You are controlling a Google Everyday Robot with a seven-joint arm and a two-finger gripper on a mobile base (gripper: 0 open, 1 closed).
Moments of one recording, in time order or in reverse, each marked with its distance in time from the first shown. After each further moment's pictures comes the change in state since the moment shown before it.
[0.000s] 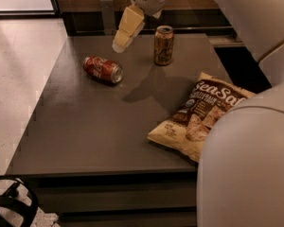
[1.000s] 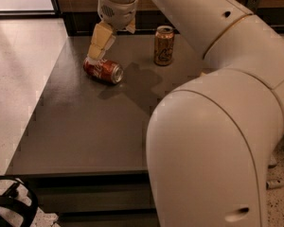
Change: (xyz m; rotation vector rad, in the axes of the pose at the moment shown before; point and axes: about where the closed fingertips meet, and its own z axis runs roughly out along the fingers) arm -0.049 0.028 0.069 -0.056 0.102 -0.011
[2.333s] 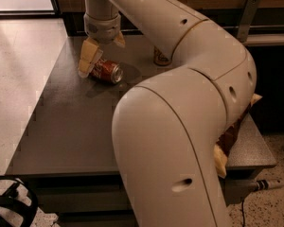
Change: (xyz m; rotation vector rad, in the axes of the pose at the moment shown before) arm -0.020 0.012 0.060 -0.035 0.128 0.021
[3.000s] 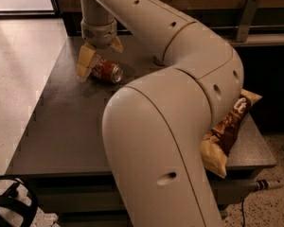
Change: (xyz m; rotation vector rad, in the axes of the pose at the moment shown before) arm -0.006 0.002 0.020 -0.013 0.039 0.013
